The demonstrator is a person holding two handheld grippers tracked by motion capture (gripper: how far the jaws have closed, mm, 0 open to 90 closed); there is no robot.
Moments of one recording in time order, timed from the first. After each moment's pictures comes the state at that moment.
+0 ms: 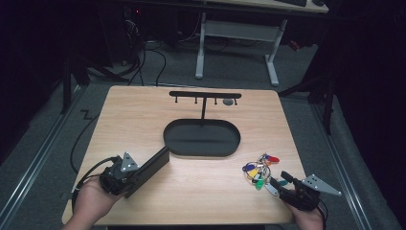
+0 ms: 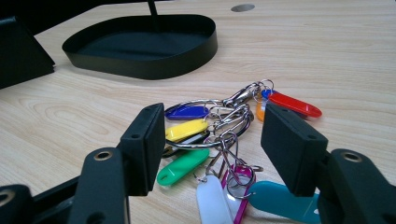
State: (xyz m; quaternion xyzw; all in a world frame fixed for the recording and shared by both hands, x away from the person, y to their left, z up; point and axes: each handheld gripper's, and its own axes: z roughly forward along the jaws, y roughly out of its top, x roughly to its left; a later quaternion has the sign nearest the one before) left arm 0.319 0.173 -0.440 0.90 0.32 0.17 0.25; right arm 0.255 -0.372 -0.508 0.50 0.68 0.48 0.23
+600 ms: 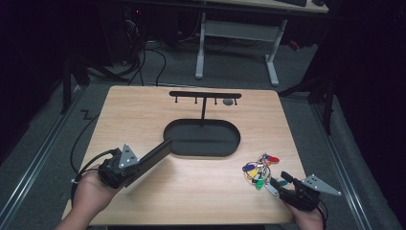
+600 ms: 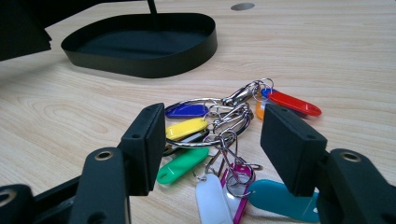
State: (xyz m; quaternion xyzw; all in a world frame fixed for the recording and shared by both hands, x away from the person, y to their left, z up) left arm 0.325 0.166 -0.411 0.89 0.29 0.21 0.28; right arm 0.255 -0.372 -0.508 0.50 0.68 0.48 0.23
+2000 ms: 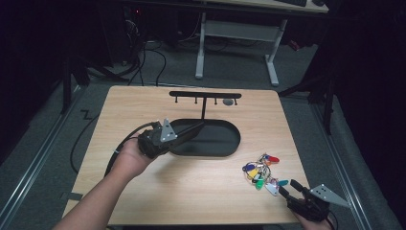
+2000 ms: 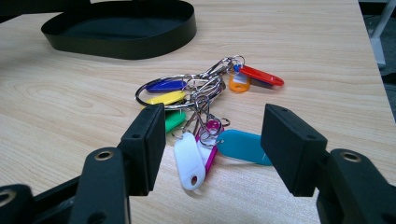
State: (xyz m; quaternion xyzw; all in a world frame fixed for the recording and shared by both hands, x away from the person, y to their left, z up) left arm 0.392 0.079 -0.390 0.90 0.19 0.25 0.29; right arm 0.226 -0.388 -0.510 0.52 0.68 0.45 0.26
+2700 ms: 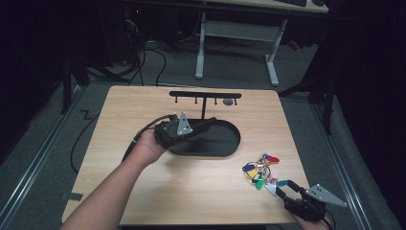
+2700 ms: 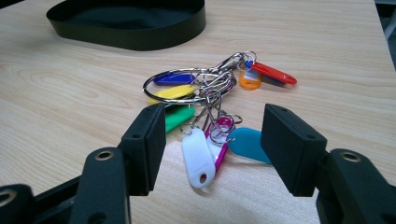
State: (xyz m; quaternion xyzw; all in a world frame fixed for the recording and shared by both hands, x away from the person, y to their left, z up) left arm 0.424 0.041 -0.398 0.91 0.13 0.26 0.30; right arm 0.228 -0.382 -0.512 0.50 0.70 0.44 0.25
